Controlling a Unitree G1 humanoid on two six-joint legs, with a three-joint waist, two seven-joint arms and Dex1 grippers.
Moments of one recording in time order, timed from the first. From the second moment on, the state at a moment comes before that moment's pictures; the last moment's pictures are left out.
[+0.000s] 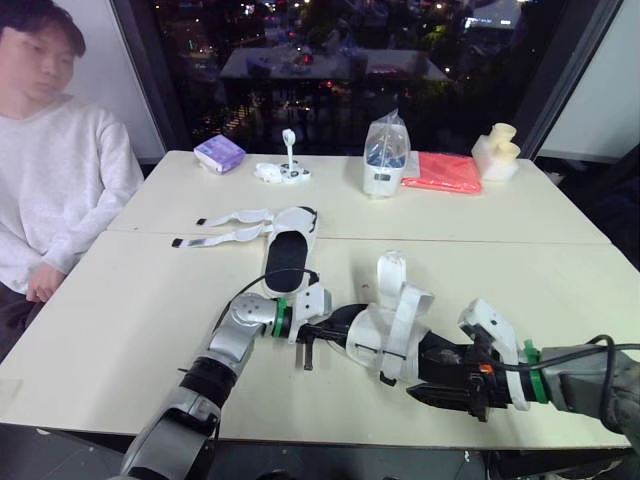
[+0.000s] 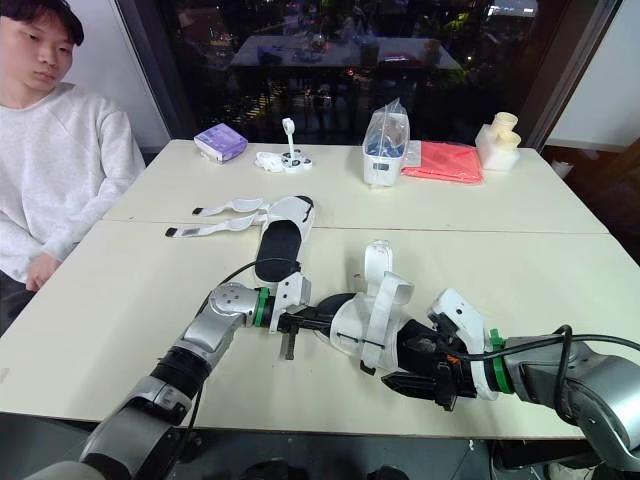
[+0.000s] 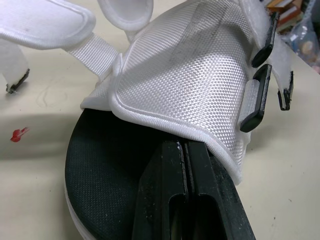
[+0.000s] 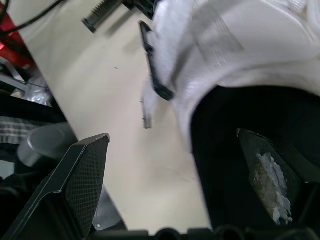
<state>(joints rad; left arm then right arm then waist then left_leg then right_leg) -0.62 0.23 -0.28 0.46 -0.08 -0.06 -1.23 -0.04 -0.96 -0.23 -0.64 0.85 1.14 0.77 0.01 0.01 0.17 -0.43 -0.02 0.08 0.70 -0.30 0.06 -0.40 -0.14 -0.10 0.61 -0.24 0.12</state>
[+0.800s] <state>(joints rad) -0.54 0.27 -0.30 0.29 -0.10 0.07 -1.21 -0.03 -0.88 -0.18 -0.66 1.04 1.19 0.60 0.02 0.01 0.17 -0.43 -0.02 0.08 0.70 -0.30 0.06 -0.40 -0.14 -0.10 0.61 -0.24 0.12</state>
